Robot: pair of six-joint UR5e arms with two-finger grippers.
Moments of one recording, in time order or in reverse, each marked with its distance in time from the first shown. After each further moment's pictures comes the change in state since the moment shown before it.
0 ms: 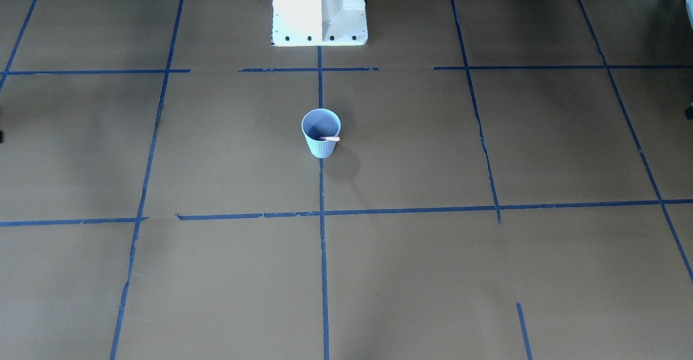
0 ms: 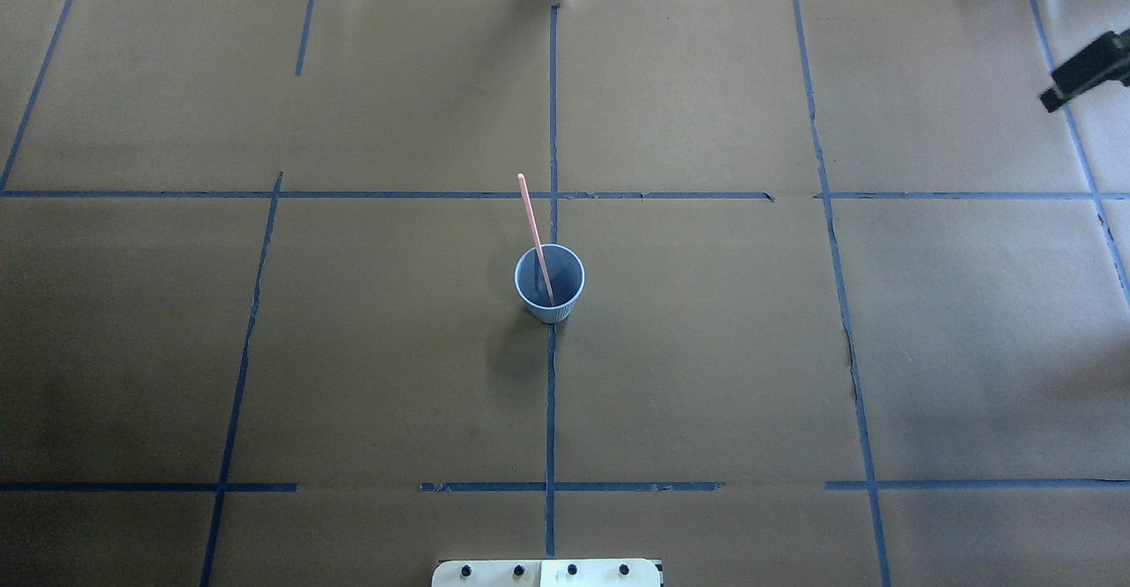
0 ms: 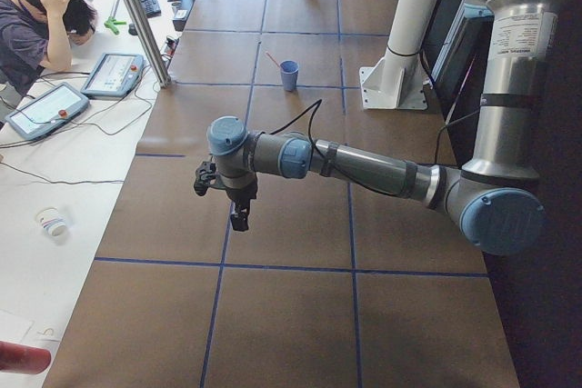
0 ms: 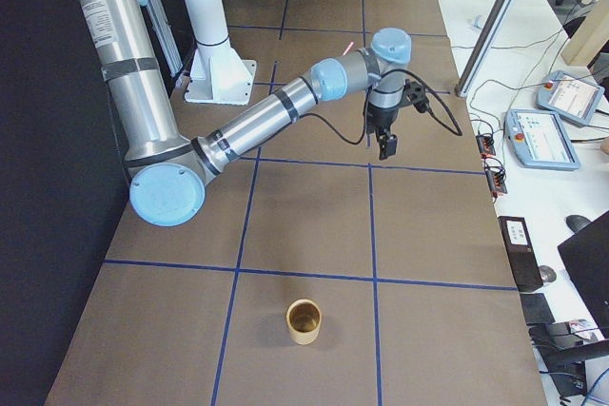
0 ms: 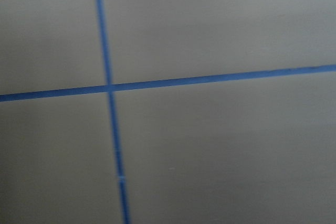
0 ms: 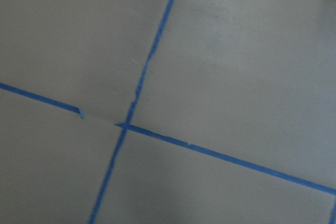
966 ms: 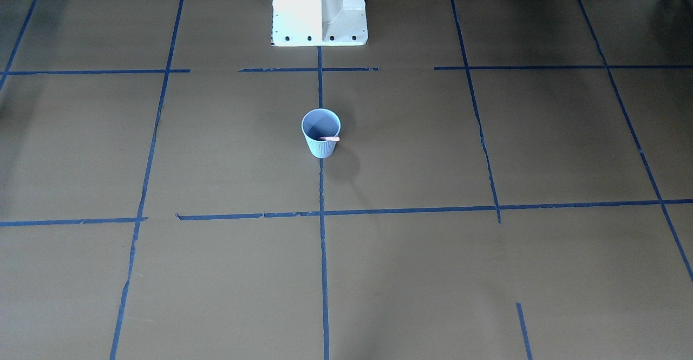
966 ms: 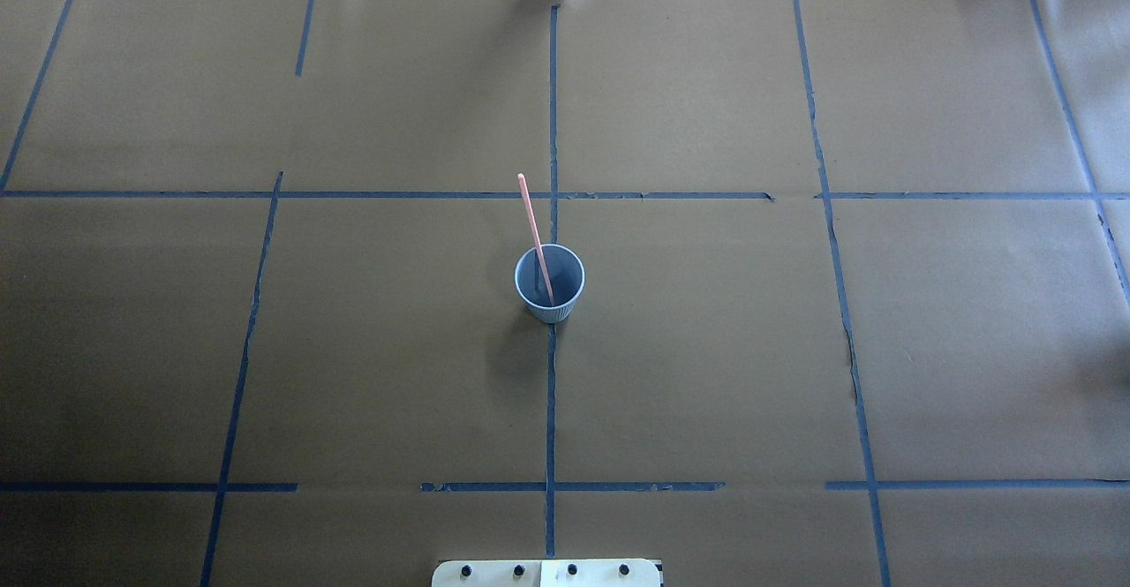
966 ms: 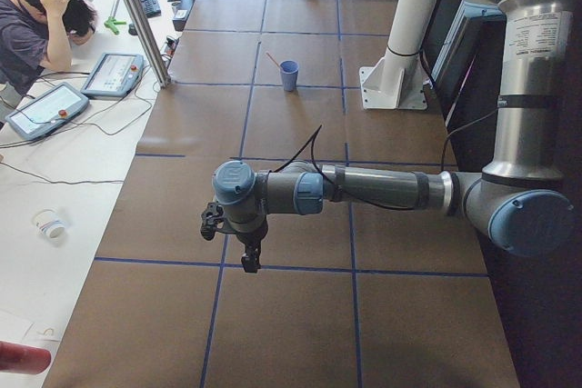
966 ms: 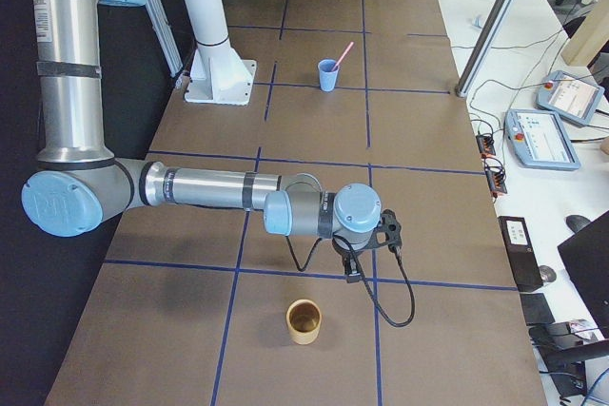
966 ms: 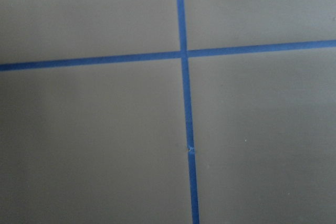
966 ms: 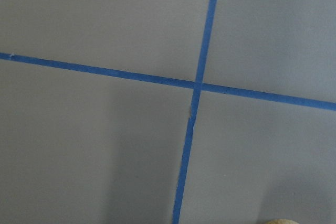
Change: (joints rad) left arm -0.051 0.060 0.036 -0.001 -0.002 0.029; right arm 0.239 -0.234 -0.348 0.336 0.155 -0.139
